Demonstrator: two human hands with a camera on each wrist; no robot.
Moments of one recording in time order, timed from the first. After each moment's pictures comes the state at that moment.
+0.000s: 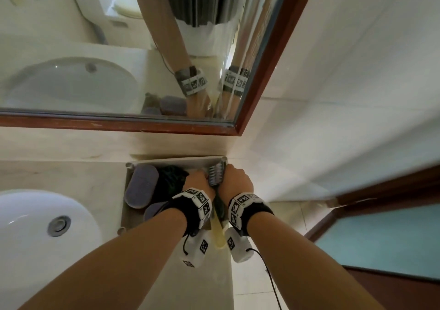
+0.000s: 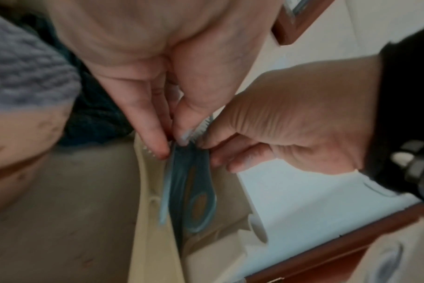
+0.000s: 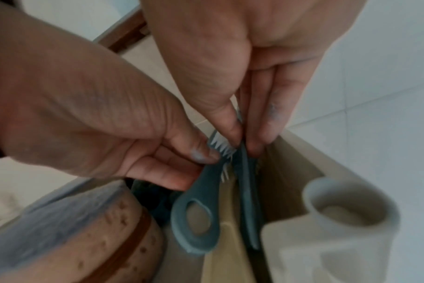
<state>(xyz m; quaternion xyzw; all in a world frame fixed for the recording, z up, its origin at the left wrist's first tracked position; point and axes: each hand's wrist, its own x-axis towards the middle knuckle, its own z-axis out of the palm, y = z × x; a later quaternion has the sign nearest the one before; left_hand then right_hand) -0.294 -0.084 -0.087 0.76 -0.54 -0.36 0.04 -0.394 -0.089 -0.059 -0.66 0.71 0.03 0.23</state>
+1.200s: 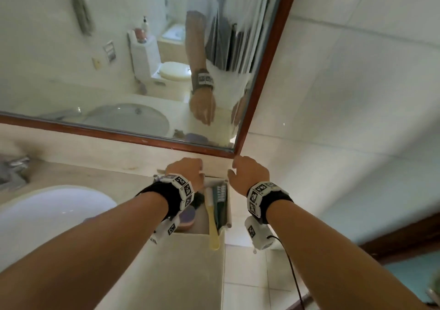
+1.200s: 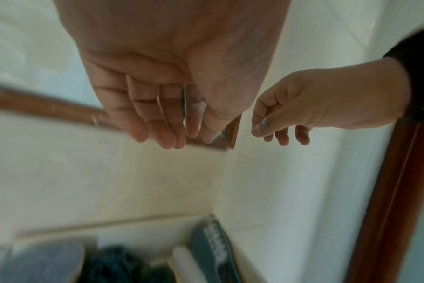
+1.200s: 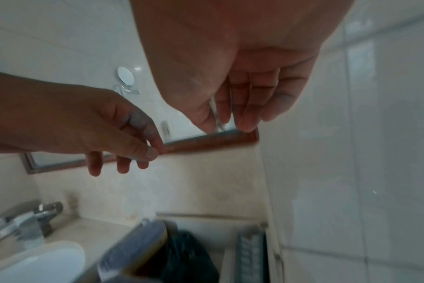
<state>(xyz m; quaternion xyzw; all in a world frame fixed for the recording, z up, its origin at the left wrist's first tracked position) -0.249 -0.024 0.081 0.74 -0.66 -0.12 0.02 -0.426 -0.056 0.087 -0.80 0.59 -0.03 0.09</state>
